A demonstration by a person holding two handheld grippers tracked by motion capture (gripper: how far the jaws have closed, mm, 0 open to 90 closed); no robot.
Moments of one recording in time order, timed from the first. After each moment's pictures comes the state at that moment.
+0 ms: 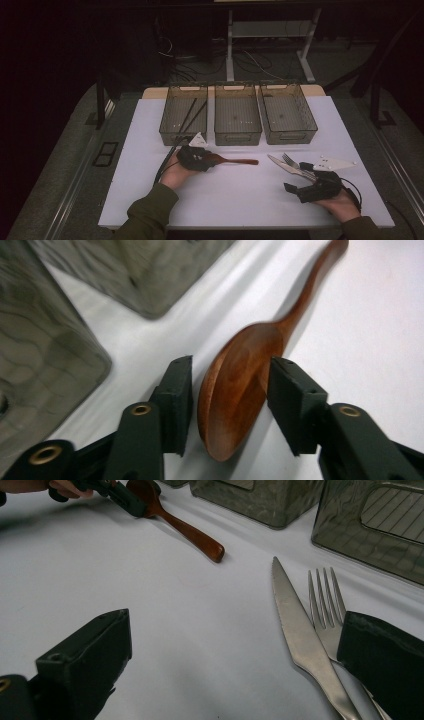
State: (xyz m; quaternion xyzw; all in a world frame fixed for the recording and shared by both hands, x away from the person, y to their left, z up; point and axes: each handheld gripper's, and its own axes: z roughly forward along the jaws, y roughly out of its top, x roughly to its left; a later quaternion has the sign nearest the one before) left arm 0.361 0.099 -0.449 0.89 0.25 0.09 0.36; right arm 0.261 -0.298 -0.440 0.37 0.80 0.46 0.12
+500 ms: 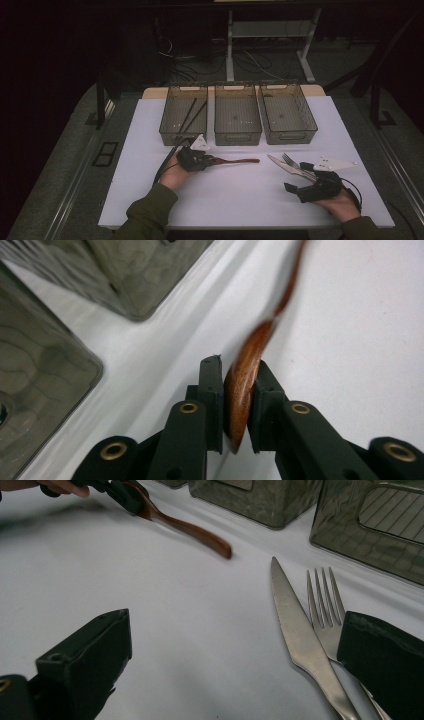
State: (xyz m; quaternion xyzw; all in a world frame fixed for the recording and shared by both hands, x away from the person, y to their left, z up) left arm 0.354 0.097 -0.442 0.91 0.21 0.10 0.35; right arm 0.260 -0.298 -0.440 0.37 0.80 0.46 0.12
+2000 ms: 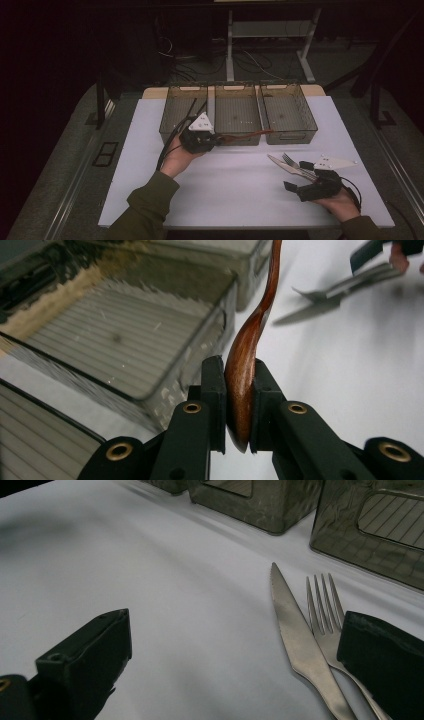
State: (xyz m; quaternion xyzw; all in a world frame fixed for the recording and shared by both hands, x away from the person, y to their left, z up) left arm 0.371 0.081 -0.368 0.87 0.18 0.12 0.44; right arm 0.262 -0.298 -0.439 0.37 0.79 0.47 0.11
